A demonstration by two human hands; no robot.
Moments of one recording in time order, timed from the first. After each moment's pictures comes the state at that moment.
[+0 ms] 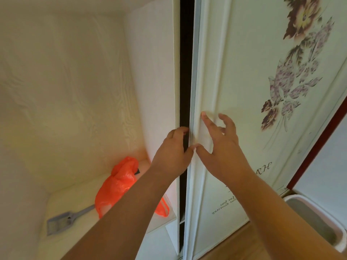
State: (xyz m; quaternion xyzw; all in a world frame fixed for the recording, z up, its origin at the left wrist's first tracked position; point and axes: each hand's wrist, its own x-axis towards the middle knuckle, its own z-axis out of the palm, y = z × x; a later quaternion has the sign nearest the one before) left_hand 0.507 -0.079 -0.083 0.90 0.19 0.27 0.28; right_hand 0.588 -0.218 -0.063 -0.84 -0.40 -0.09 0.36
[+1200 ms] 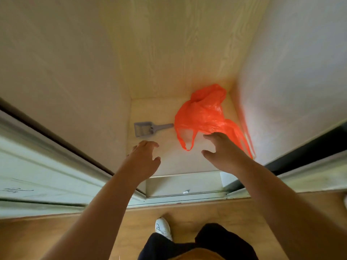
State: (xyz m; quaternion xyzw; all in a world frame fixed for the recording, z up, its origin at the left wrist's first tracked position) left_hand 0.140 0.131 -0.306 0.81 0.52 -0.04 0.28; right_hand 0.394 0.030 -0.295 -0.79 -0.54 0.28 0.10
